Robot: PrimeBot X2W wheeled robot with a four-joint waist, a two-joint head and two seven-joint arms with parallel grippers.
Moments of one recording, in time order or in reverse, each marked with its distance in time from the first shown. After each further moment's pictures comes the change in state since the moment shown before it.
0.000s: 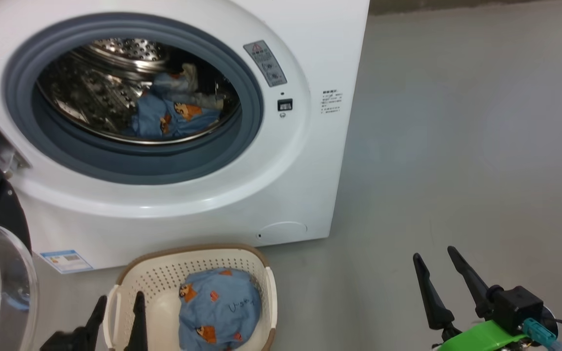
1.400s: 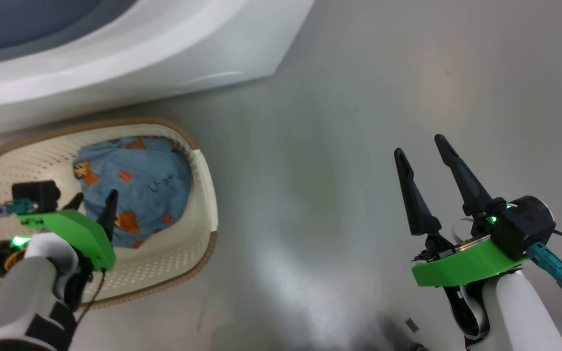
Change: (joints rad) left arm -0.727 0.105 -0.217 0.712 -0.205 -0.133 0.174; right arm -0.270 0.014 0.059 -0.134 -0.019 0.000 0.000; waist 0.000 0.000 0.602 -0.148
